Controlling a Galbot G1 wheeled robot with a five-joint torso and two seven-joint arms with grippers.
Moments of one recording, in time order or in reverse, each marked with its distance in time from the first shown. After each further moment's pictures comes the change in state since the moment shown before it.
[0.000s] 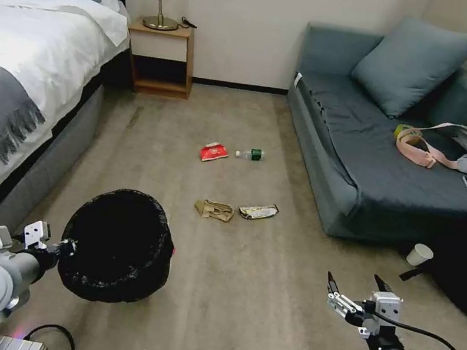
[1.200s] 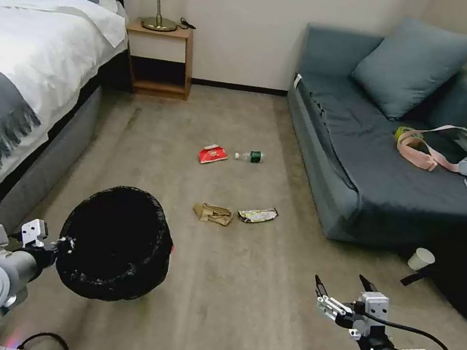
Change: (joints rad) left arm -0.011 0.002 -0.018 0.021 -0.006 0.000 0.019; right arm 0.006 0.001 -0.012 -0.003 0.011 -0.026 -0.058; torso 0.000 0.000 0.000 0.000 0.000
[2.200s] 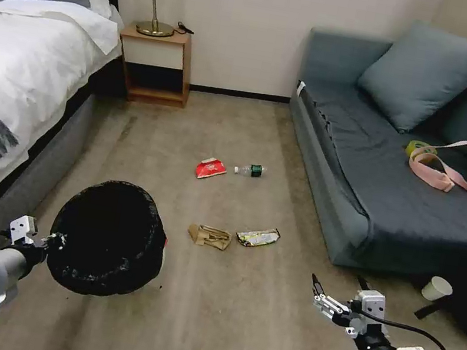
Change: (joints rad) left arm 0.012 -0.001 -0.062 -0.007 -0.014 0.000 0.013; right arm 0.010 -0.009 -0.016 -0.007 0.000 0.001 -0.002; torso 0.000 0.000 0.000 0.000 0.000
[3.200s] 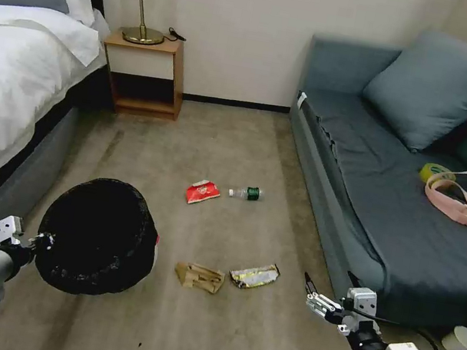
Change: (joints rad) left arm 0.016 0.000 -0.040 0.003 -0.005 0.000 0.009; right arm 0.017 -0.010 -0.032 -0.012 -0.001 0.000 -0.002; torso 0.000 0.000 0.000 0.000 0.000
